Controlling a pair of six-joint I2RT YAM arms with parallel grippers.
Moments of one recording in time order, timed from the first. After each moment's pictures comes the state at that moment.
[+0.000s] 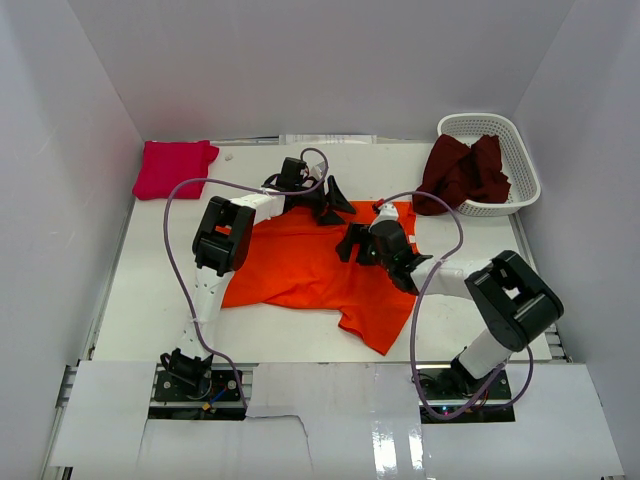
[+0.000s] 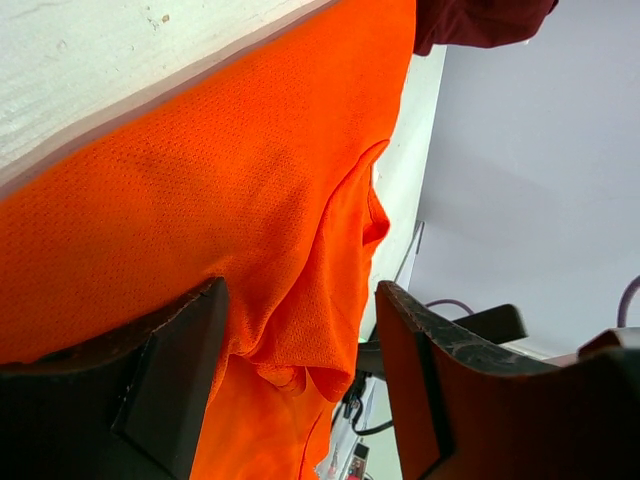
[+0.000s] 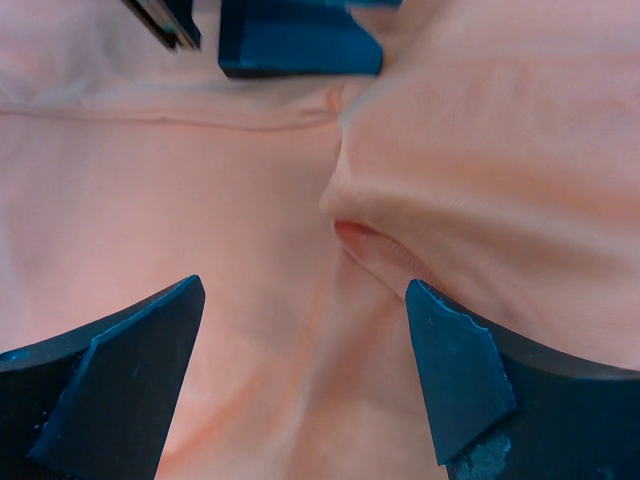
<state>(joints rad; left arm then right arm) -0.42 2.44 1.77 -0.03 0.88 -0.85 0.65 1.57 0.66 0.41 0.06 0.57</state>
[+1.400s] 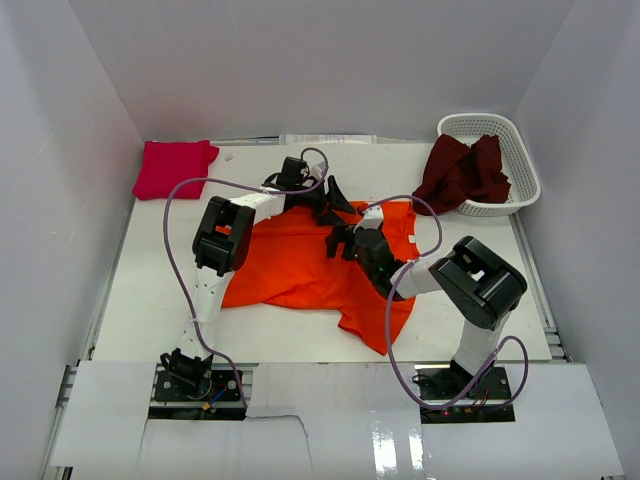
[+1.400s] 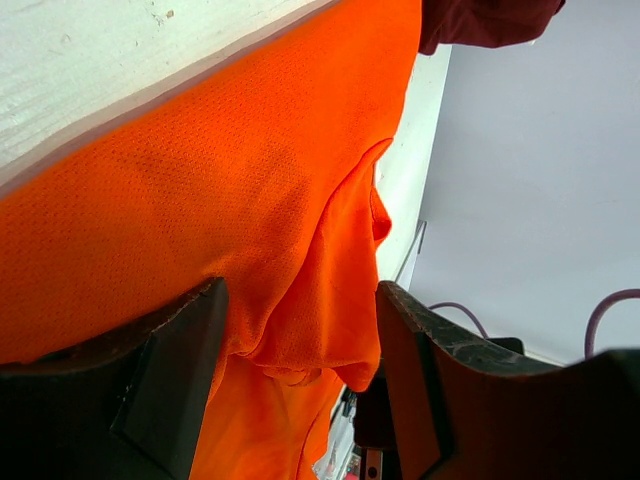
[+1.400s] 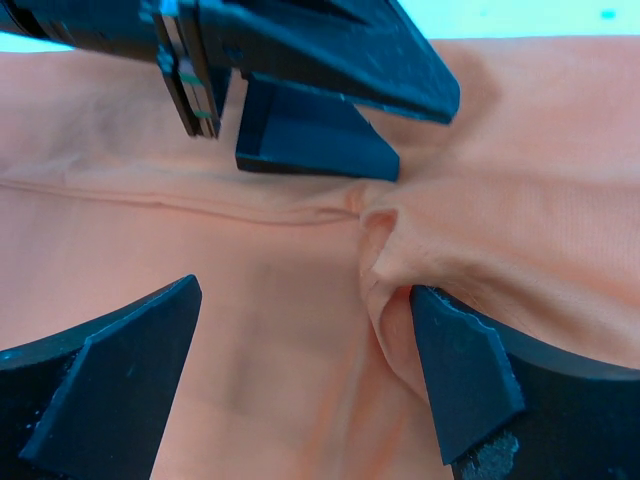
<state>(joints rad) -0.42 2.44 1.78 -0.07 0.88 -0.84 0.77 1.80 0.67 0.79 0.33 0.44</state>
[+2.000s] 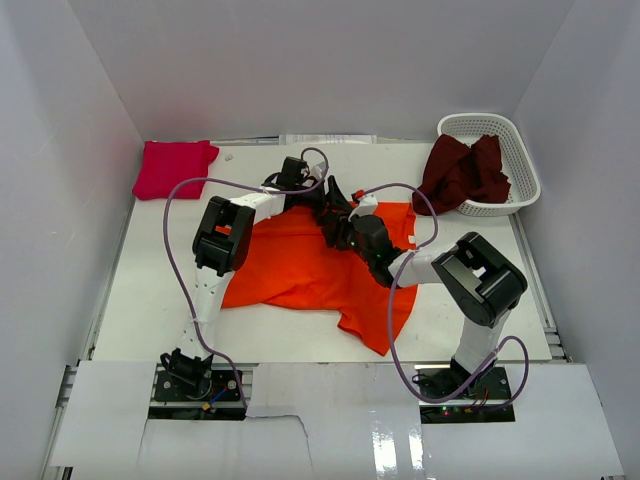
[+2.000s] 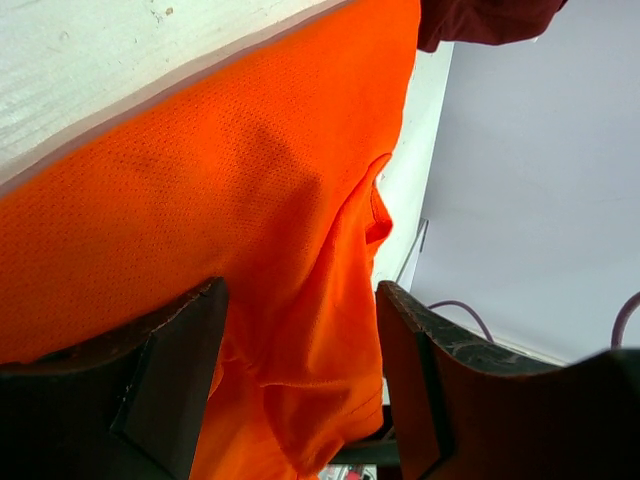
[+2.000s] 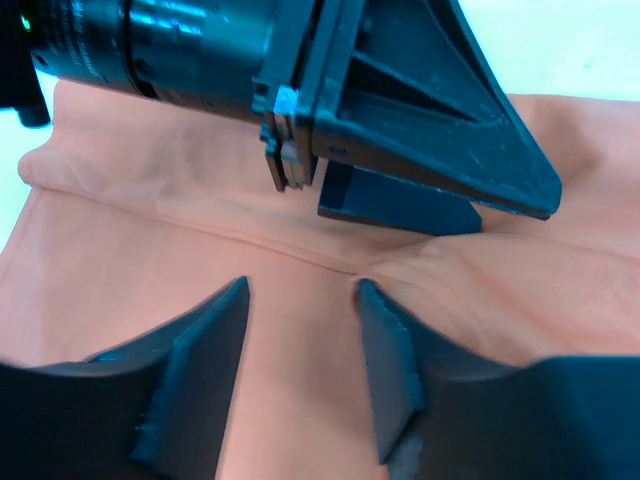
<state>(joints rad) -0.42 2.44 1.79 -0.08 0.88 -0.83 0.73 1.81 0.78 0.74 0.16 0.47</state>
